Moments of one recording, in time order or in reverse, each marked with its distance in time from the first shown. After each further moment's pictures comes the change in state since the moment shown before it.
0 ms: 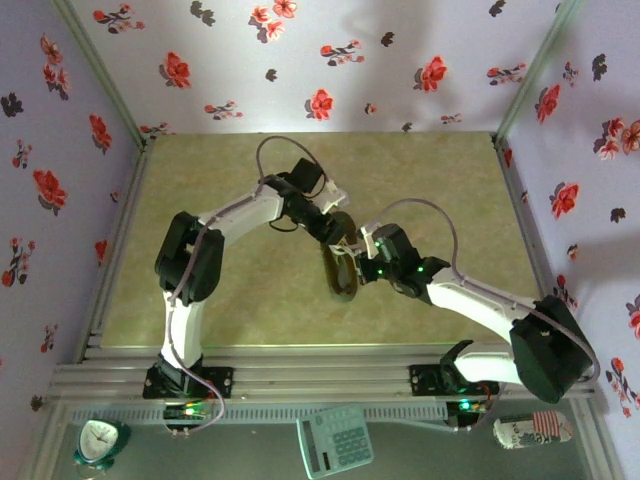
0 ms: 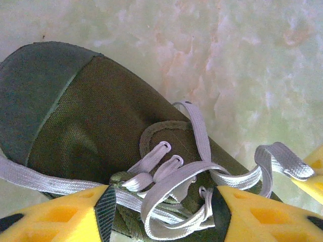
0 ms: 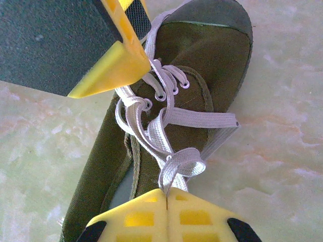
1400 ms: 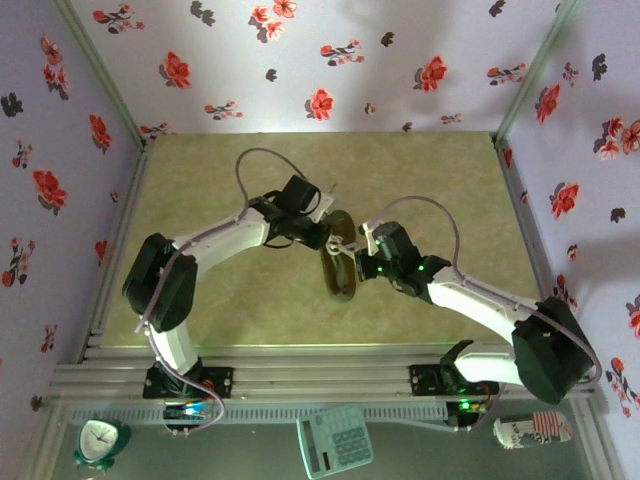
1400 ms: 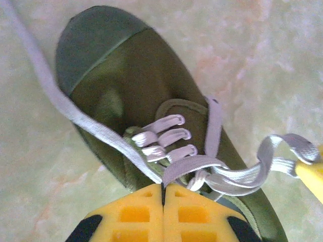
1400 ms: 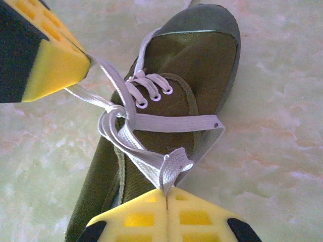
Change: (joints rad) left arm -0.071 -0.267 -0.317 0.215 -0.288 -0.358; right arm 0.000 -0.008 0.016 -0.003 0.019 0.047
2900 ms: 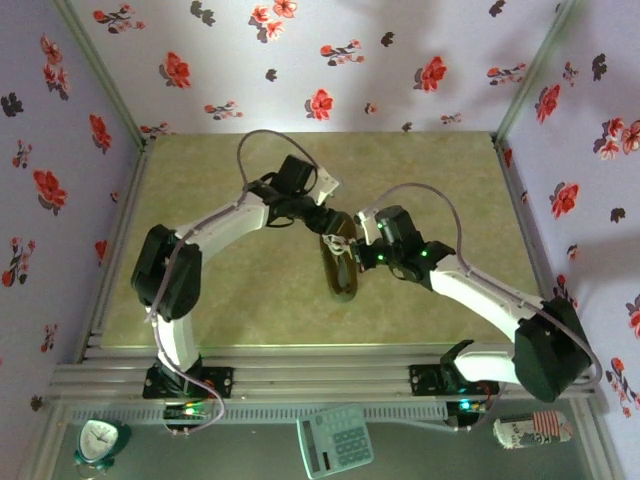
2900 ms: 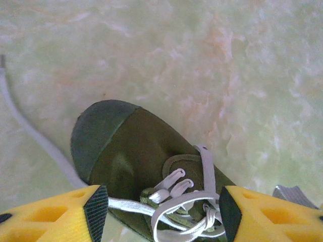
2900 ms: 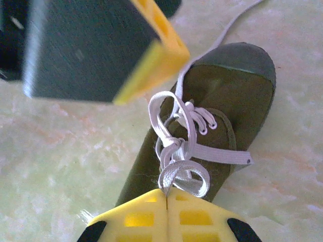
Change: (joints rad) left arm 0.073 0.113 0.192 -0.008 0.178 0.306; right arm -0.056 0.028 0.148 -0.110 -0.179 -0.102
